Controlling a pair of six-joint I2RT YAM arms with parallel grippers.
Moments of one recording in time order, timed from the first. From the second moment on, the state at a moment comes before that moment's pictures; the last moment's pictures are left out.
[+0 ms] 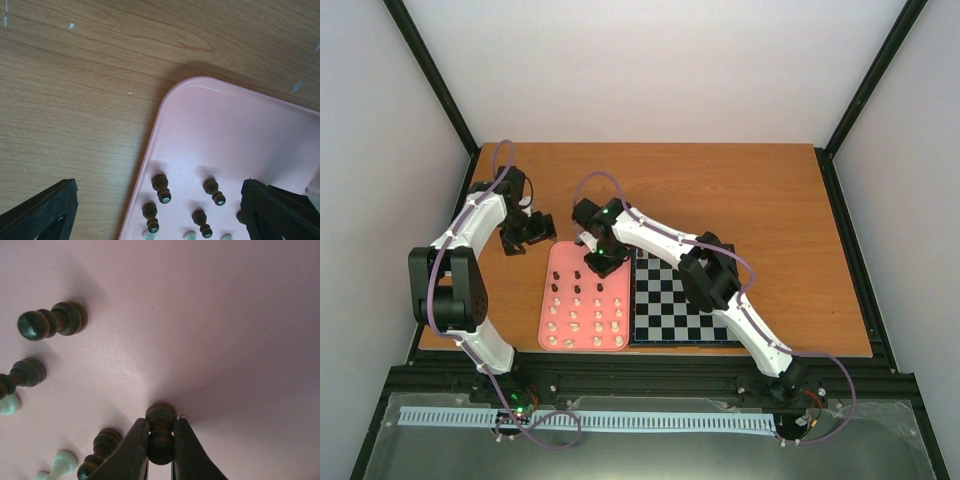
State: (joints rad) left arm 0.00 1.68 1.30 -1.03 0.17 -0.36; right arm 0.91 2.49 2.24 -1.20 -0.21 0.08
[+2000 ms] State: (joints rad) left arm 0.00 1.69 1.30 -1.03 0.16 -0.36; right arm 0.45 1.87 1.38 -0.98 -0.02 0.13
